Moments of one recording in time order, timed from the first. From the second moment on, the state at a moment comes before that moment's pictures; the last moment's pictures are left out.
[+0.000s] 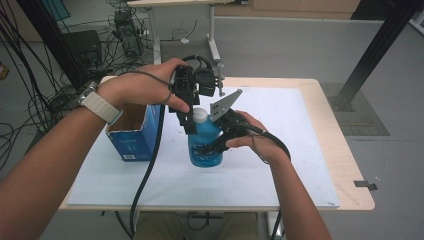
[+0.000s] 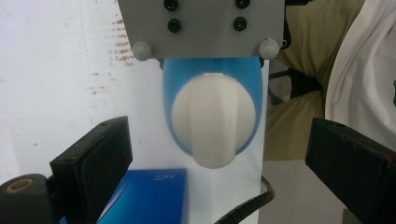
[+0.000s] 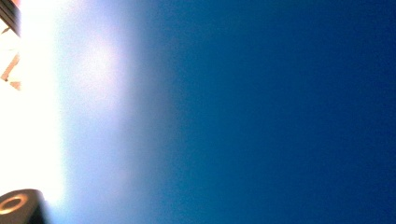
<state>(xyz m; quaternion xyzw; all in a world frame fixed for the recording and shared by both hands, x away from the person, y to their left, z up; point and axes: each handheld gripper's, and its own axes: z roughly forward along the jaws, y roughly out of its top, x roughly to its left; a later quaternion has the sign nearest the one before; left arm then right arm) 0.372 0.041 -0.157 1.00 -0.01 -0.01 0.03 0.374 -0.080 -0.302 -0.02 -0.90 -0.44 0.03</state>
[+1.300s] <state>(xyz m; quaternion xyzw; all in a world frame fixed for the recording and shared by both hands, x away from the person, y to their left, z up) 0.372 0.040 -0.162 1.00 -0.01 -0.01 0.04 0.374 -0.080 -0.299 -0.02 -0.89 -0.45 0.03</state>
